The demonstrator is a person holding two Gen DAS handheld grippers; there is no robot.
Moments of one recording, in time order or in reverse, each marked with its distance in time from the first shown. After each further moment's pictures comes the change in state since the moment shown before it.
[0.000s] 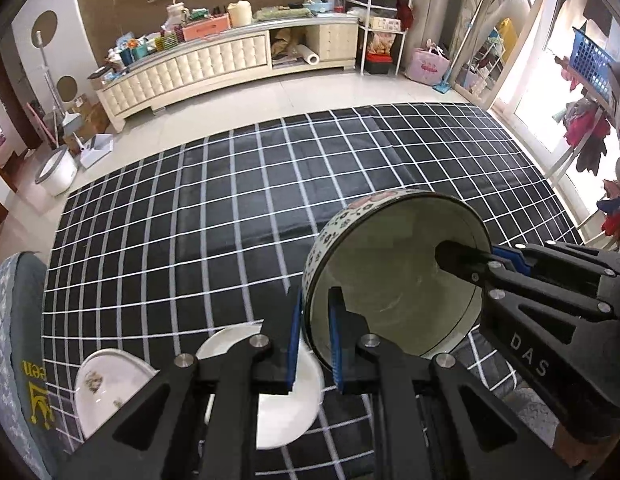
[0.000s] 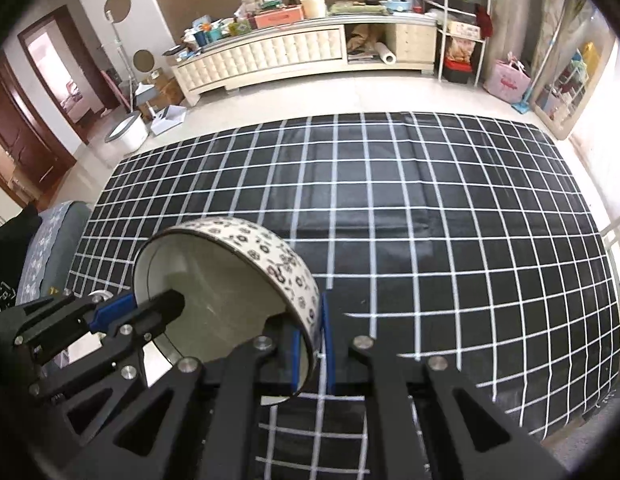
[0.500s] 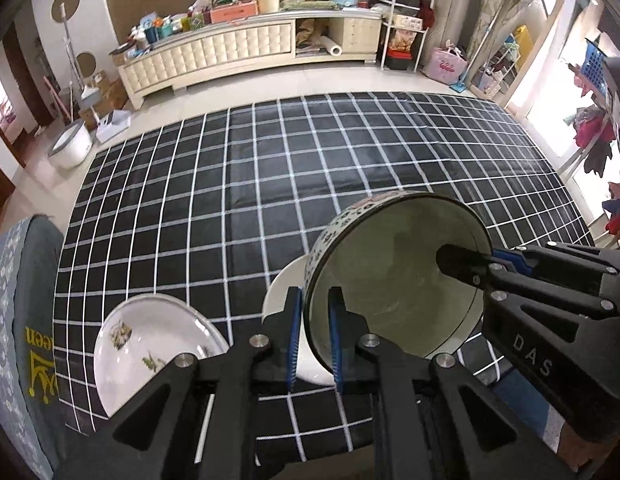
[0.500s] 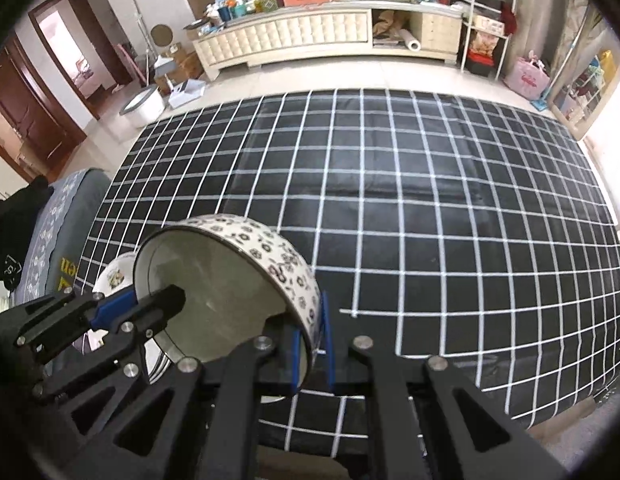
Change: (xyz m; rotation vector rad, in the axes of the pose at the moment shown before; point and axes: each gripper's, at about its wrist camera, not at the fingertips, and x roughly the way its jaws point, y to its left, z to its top) left arm -0.016 0.063 -0.060 -0.067 0.036 0.011; right arm 0.016 0.072 -0.029 -0.040 0.075 0.018
